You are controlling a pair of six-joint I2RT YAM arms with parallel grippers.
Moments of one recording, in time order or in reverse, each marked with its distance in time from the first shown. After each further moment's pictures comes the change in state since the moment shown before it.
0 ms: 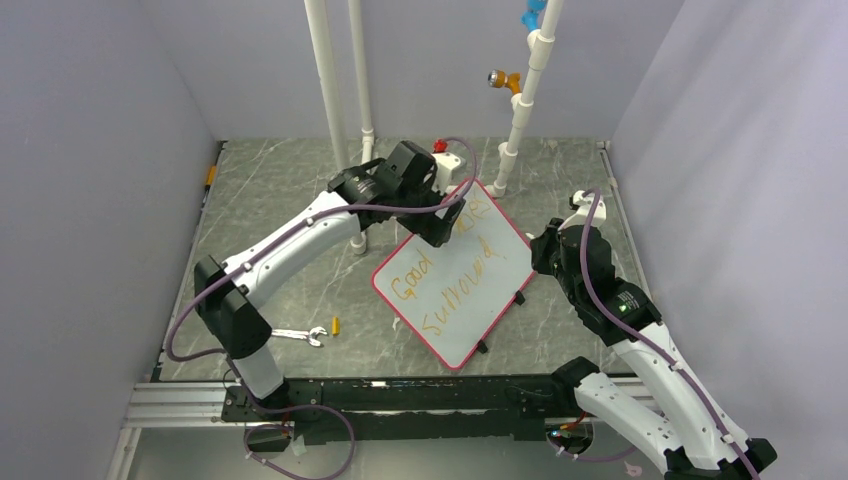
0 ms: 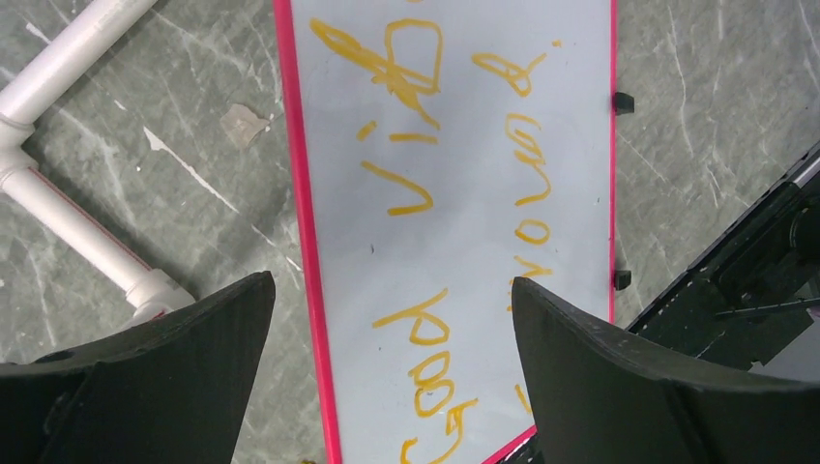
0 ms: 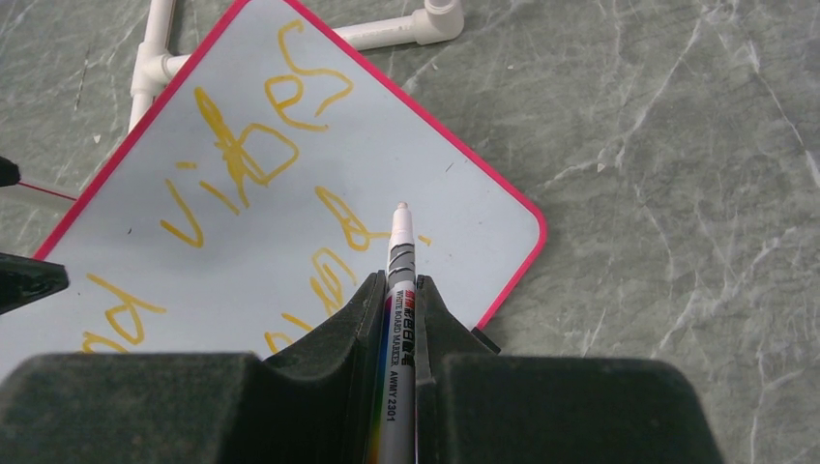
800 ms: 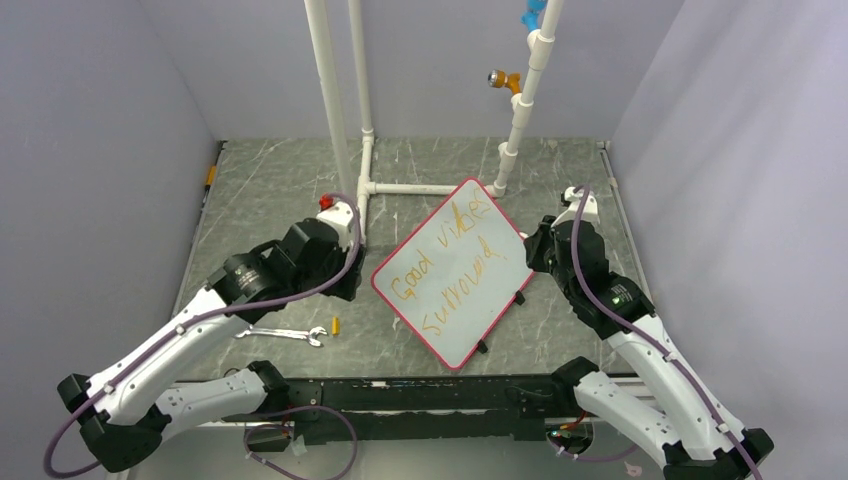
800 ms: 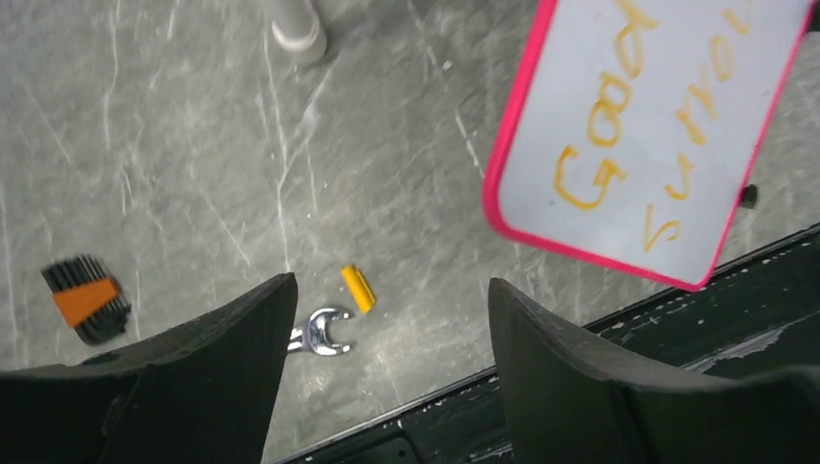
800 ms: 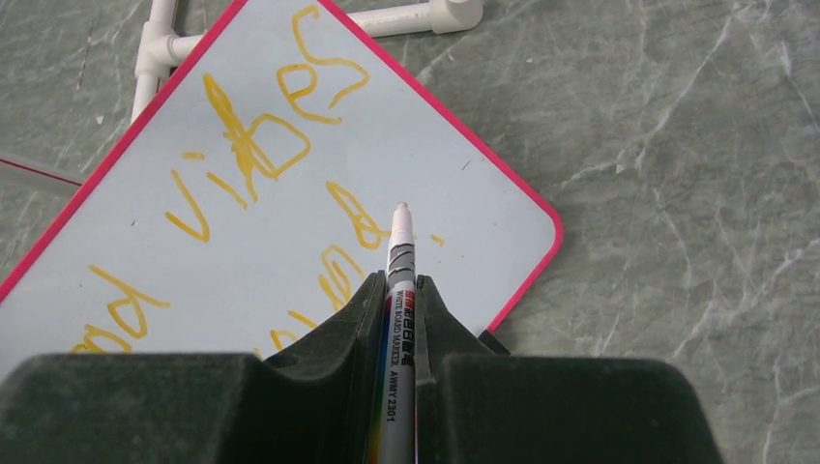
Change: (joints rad) left arm -0.001 -0.739 -0.615 -0.078 -0.307 -0.218; right arm 0.000 0.043 0.002 0.023 -0.029 -0.015
